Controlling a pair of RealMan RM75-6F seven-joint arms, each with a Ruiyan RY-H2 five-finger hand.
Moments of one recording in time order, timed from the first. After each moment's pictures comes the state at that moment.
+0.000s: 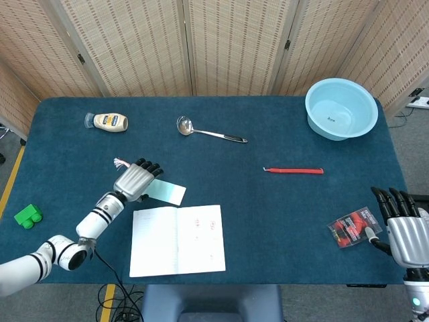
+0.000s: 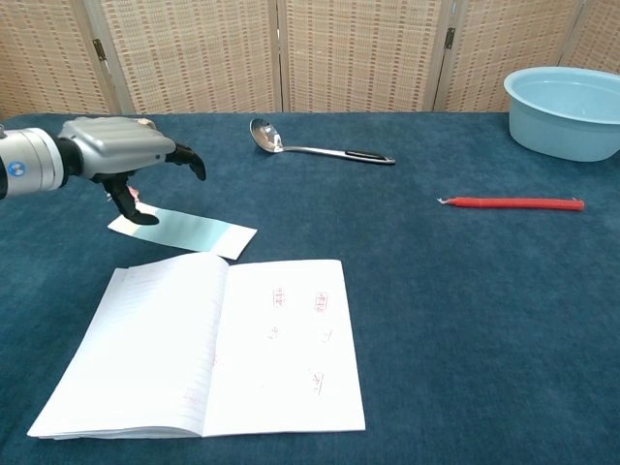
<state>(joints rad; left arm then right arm) -0.84 -1.47 -0.17 -1.22 1.31 0.70 0.33 0.05 -1.08 0.07 -1.66 -1.53 1.53 -0.15</state>
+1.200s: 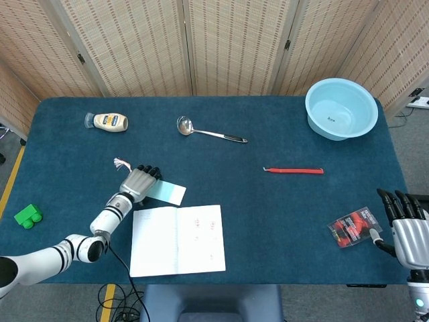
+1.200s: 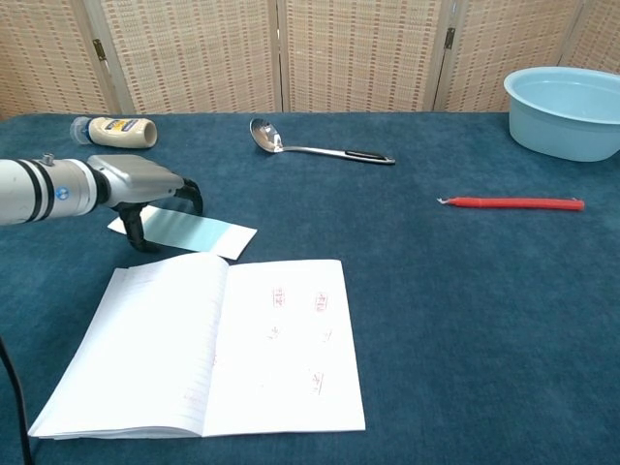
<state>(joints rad) -0.95 -1.56 -0.09 -1.15 0.92 0.61 0.55 0.04 -1.09 0.07 -1.63 -1.50 1.53 -0.12</state>
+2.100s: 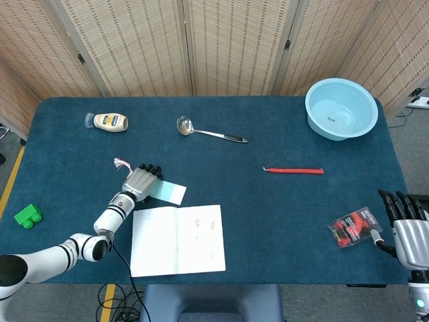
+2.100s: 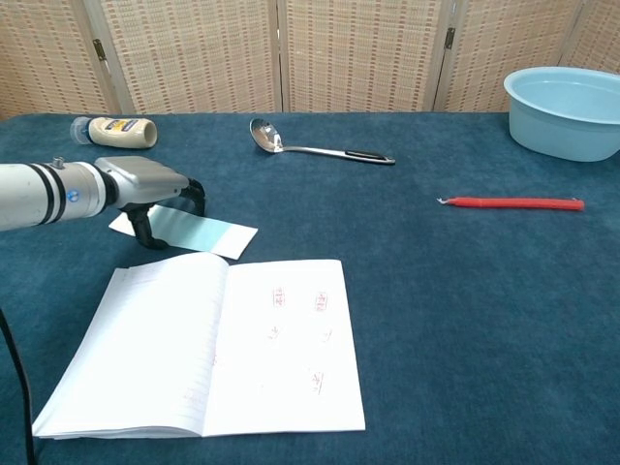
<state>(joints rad) -0.98 -1.60 -0.06 -1.09 0.90 0.62 0.51 0.04 -1.09 0.07 -1.63 -1.49 1.53 -0.13</state>
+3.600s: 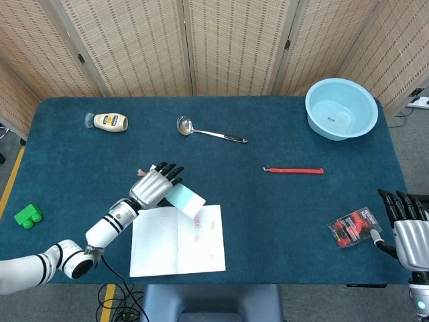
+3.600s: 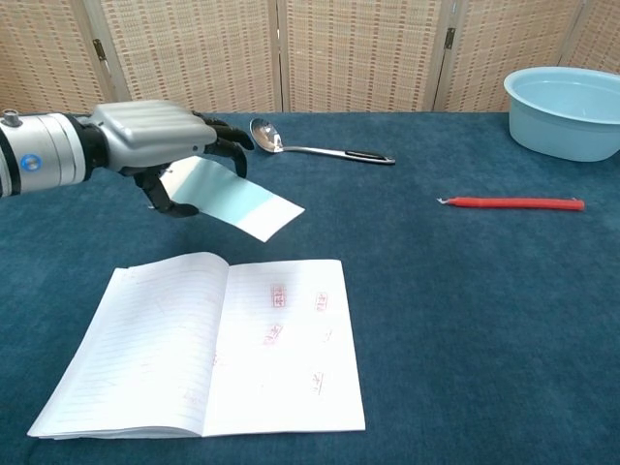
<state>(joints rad) -0.93 -1.41 -0.05 -1.44 1.34 0.88 0.40 0.03 -1.09 0.07 -1.64 -1.52 1.55 -0.12</state>
